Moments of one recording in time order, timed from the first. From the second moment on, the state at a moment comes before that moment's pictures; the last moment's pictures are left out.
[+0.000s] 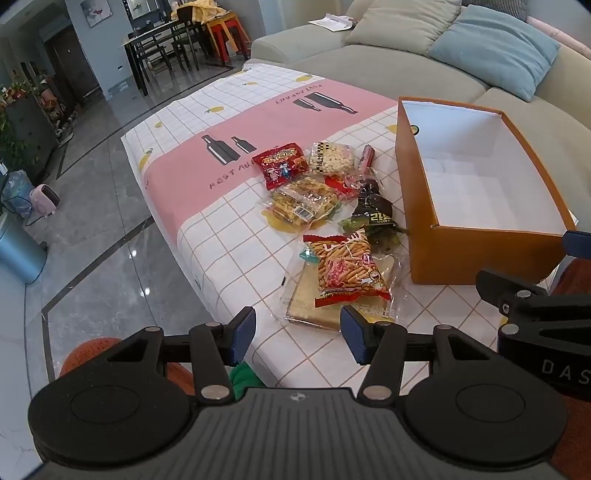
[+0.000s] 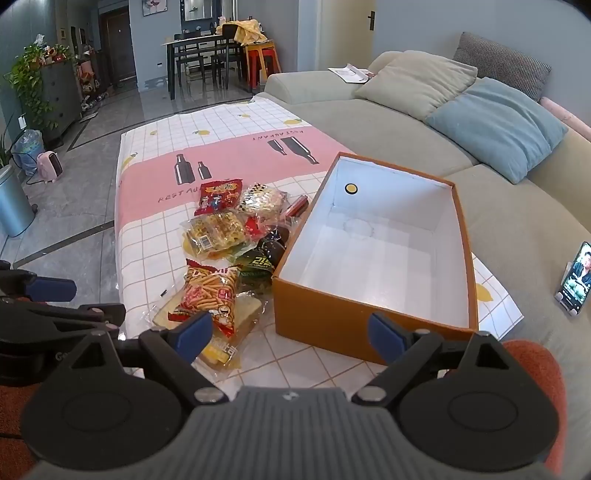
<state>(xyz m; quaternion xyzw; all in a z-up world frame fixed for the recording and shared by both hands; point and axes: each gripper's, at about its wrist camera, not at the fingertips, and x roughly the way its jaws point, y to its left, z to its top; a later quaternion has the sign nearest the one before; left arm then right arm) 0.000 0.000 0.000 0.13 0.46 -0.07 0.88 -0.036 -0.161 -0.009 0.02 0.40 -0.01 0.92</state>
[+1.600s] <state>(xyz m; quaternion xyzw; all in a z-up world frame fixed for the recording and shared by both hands) 0.000 -0.003 -0.008 0.12 0.46 -0.08 0.87 -0.035 -0.160 -0.017 0.02 0.41 -0.01 0.91</state>
